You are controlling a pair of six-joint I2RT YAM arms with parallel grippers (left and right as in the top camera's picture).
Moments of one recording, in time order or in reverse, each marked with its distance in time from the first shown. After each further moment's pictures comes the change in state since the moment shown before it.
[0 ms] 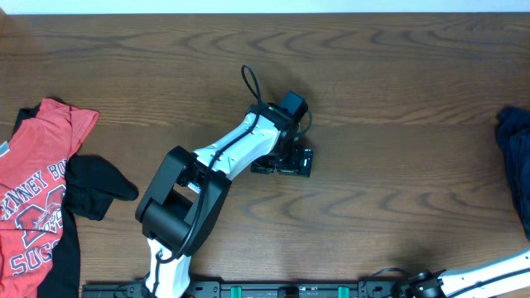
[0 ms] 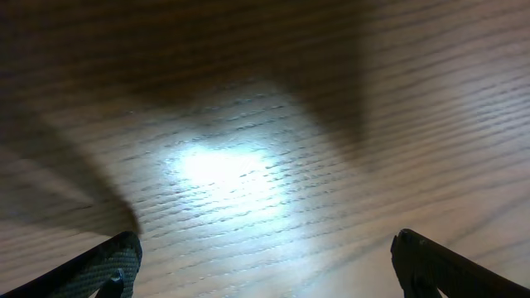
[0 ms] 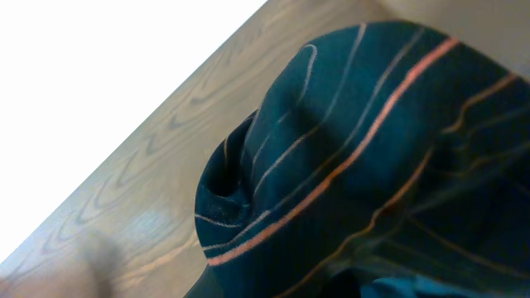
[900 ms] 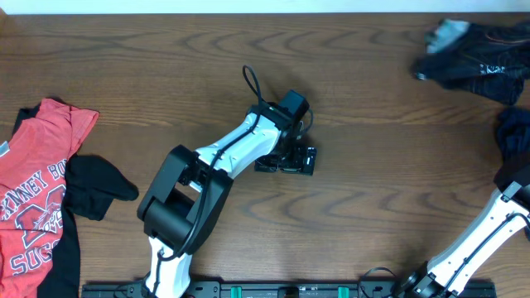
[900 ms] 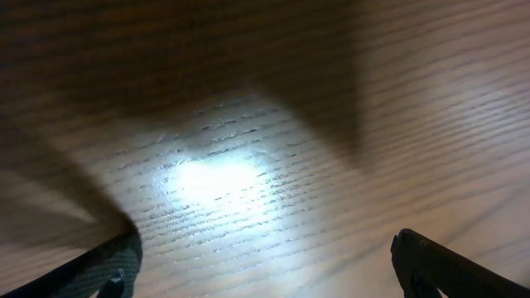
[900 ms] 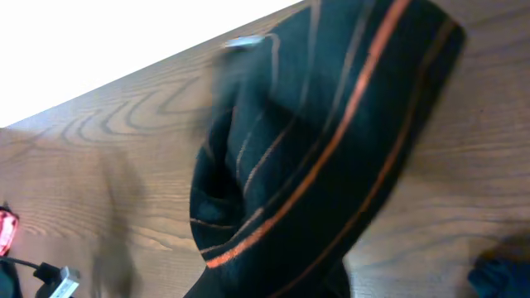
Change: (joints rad) left arm 0.000 0.015 0.003 0.043 0.031 -0.001; right arm 0.488 0.138 -0.010 0.126 0.052 -0.005
